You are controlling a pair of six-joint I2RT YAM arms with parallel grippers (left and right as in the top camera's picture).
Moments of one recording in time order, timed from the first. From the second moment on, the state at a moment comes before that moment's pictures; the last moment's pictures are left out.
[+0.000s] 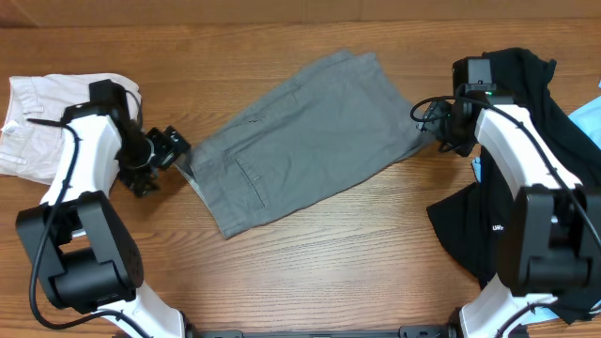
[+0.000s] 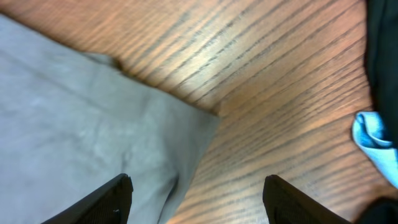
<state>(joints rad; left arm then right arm) 0.25 1.88 1.39 -1.06 0.25 -0.53 -0.01 1.87 1.37 -0.76 0.01 0.57</state>
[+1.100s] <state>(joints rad) 0.10 1.87 1.20 -1.10 0.33 -0.39 0.12 1.82 1.37 -0.83 -0.18 0.25</state>
